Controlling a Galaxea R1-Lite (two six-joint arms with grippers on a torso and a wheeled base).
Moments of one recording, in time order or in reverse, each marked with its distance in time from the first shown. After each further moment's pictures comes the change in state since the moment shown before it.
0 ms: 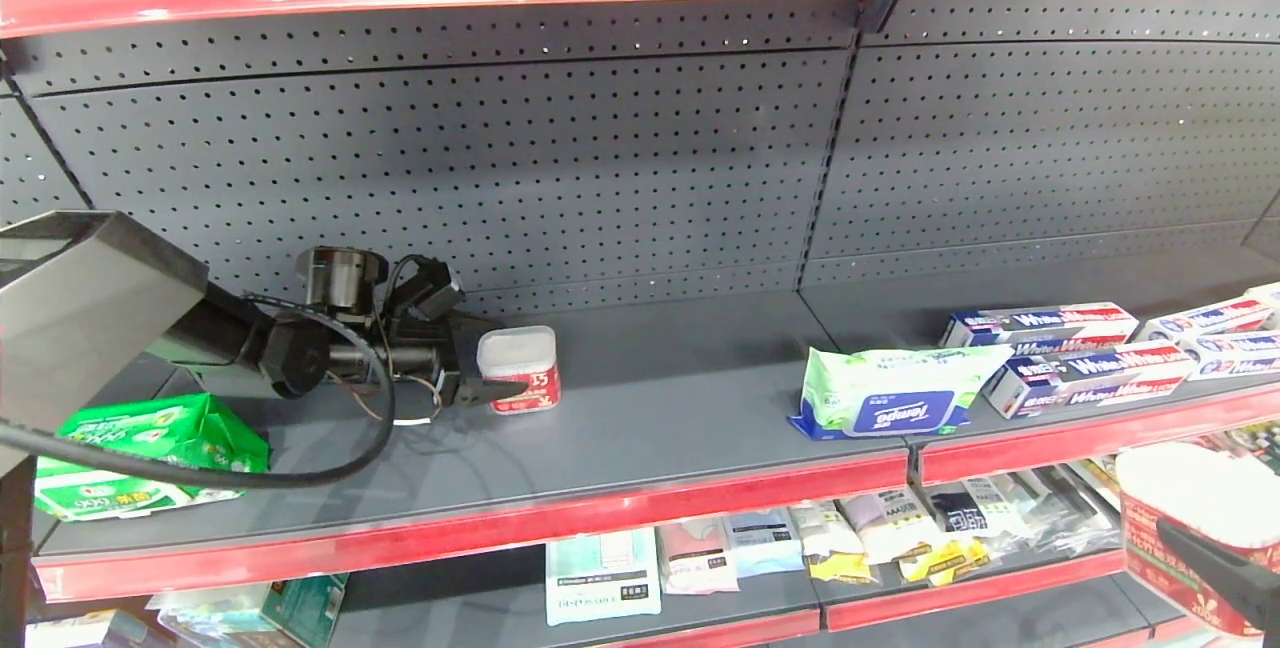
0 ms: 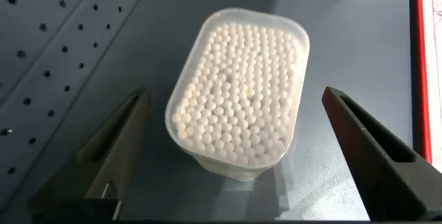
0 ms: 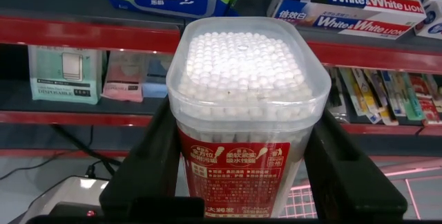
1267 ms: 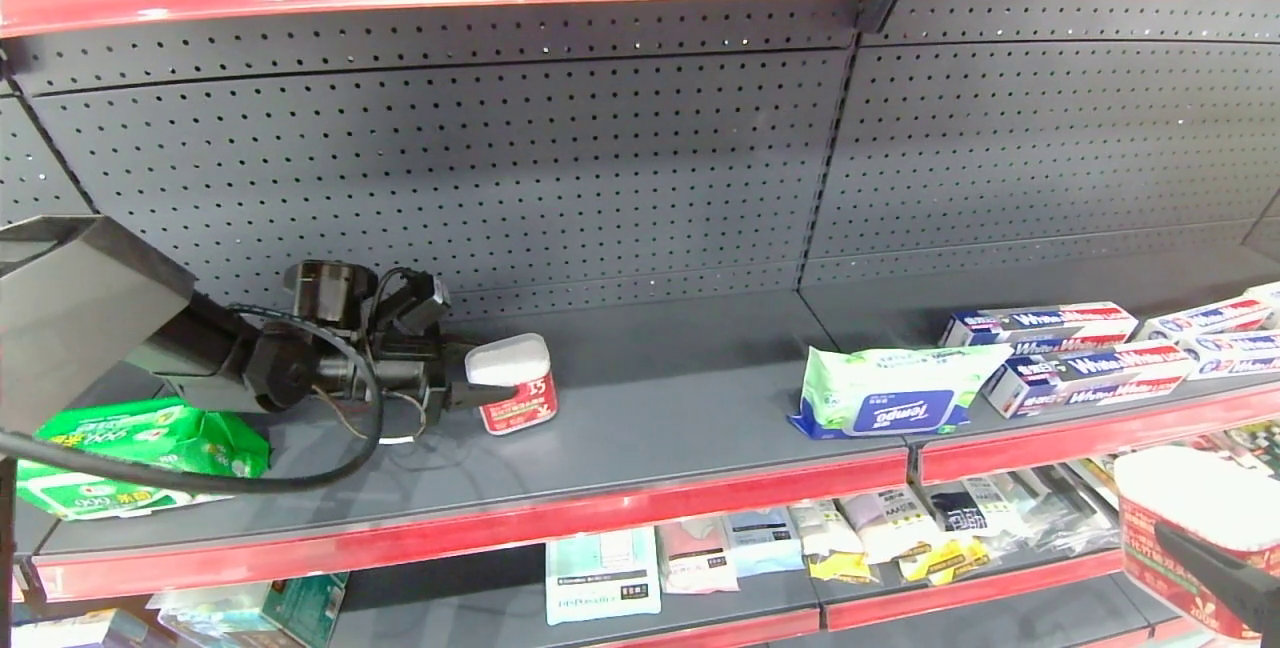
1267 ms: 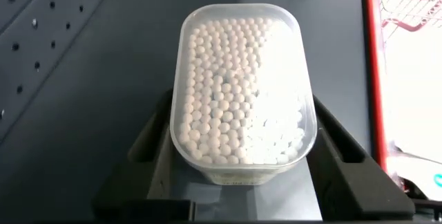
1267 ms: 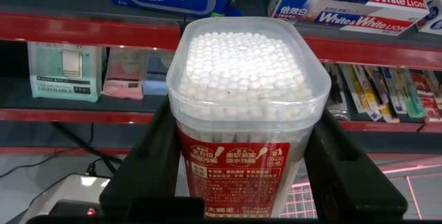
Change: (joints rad) left arm 0.021 -0.029 0.083 -0.001 -0.104 0.016; right arm -0.001 0.002 0.004 0.000 0.000 0.001
